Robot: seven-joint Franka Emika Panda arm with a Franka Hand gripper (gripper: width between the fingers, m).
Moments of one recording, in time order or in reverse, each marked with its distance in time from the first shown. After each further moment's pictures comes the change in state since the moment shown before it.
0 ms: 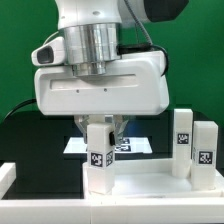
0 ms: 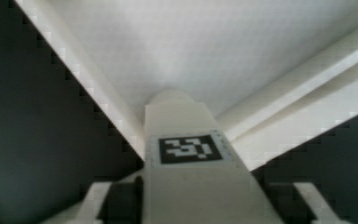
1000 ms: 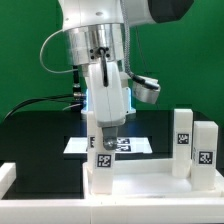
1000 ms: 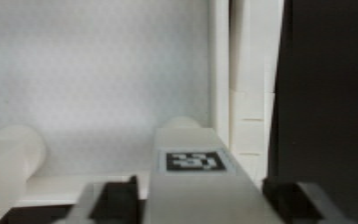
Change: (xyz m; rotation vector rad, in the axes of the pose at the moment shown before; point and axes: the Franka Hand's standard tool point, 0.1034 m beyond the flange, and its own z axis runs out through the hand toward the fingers) arm -0.002 -0.008 0.002 0.035 -0.002 0.864
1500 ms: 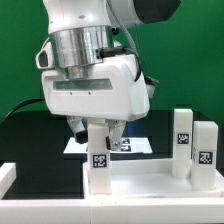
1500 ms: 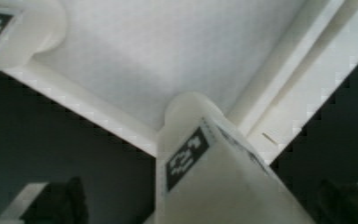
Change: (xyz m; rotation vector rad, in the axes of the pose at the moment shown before) arm 0.018 0.010 0.001 -0.013 -0.013 -0.684
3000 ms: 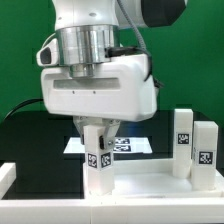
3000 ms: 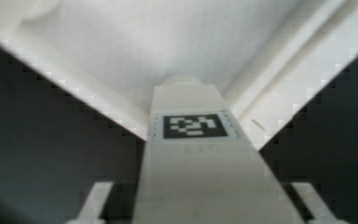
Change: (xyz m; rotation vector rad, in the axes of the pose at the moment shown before) arm 0.005 -0.006 -0.002 -0.020 0.033 0.228
